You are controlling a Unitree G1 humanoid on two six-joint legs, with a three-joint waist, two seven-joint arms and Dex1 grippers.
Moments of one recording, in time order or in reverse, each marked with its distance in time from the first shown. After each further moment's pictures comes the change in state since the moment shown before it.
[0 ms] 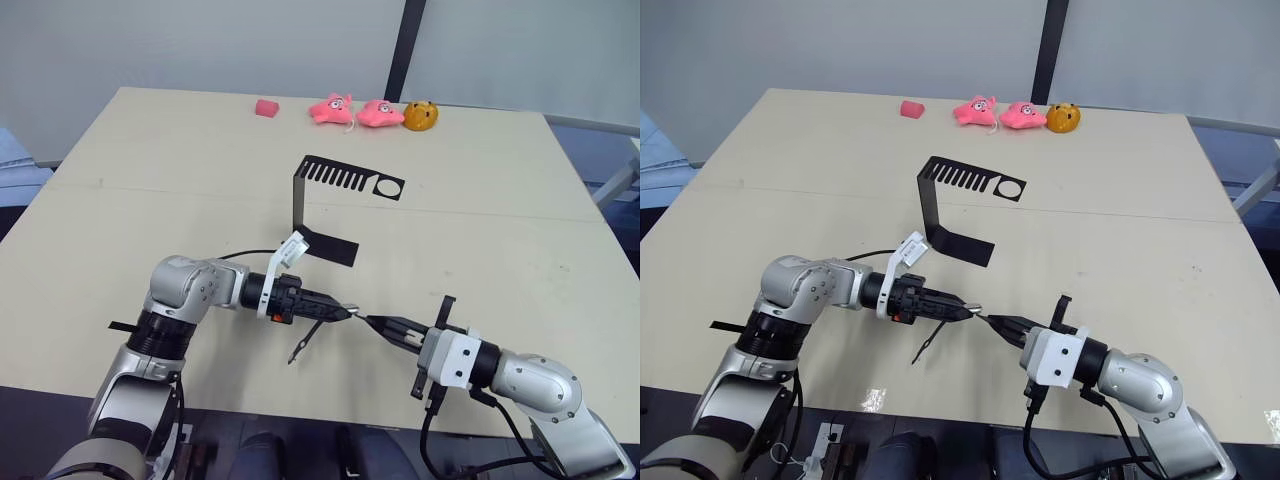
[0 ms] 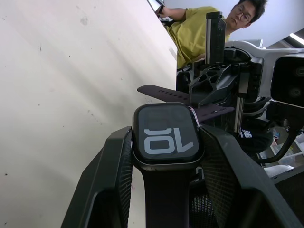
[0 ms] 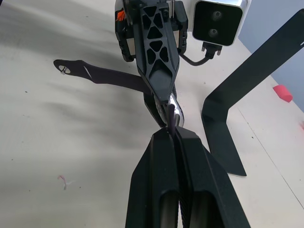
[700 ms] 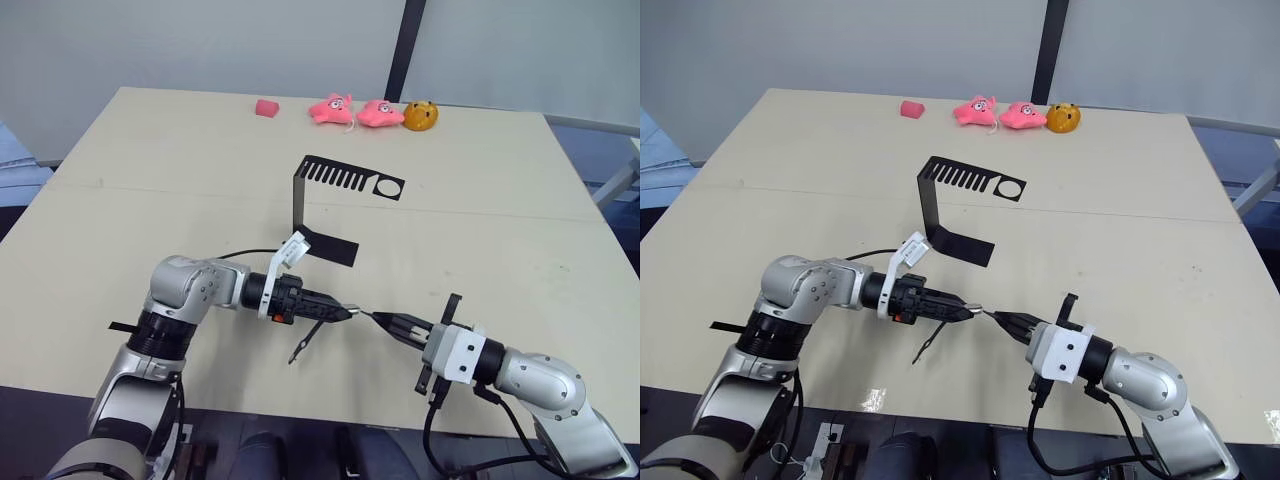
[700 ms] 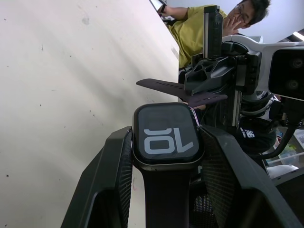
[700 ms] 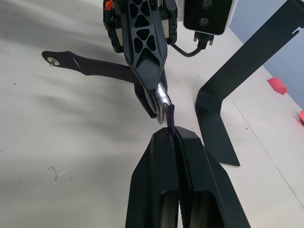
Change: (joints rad) left arm 0.000 -0.004 -0.003 0.000 0.000 0.000 0.019; right arm 0.002 0.000 -0.026 0.015 0.011 -0.004 0.000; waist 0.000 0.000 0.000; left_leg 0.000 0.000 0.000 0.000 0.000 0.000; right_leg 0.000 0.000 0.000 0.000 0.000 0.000
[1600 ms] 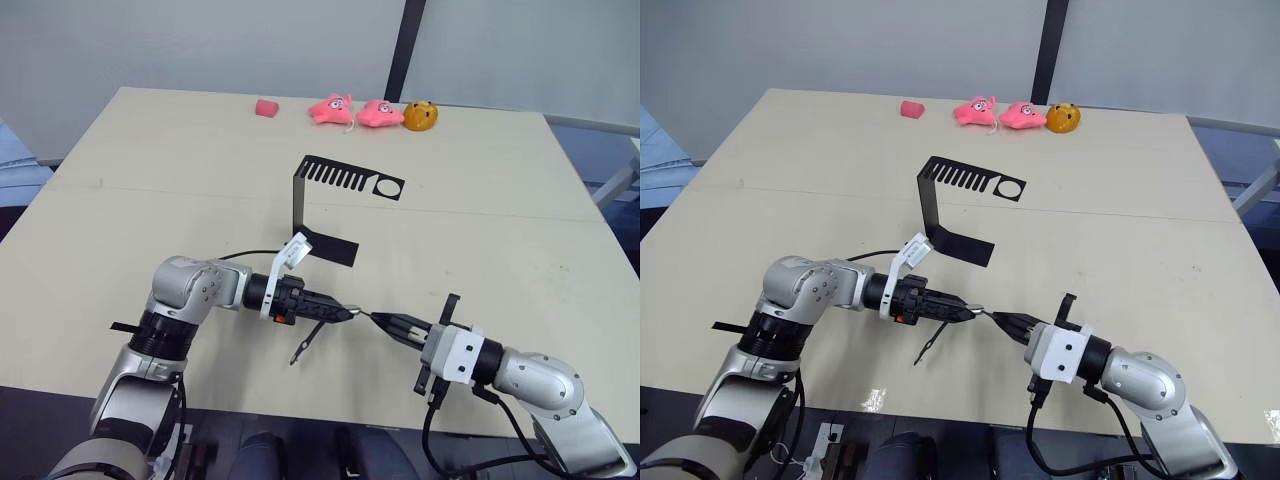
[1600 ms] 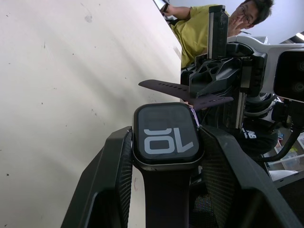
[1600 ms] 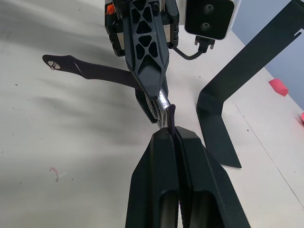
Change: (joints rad) left arm 0.001 -0.006 0.000 0.000 -0.003 0.011 0.017; right arm -0.005 0.000 0.012 0.002 -0.010 -0.005 0.000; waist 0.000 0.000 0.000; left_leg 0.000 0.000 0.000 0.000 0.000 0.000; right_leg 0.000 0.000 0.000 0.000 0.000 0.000
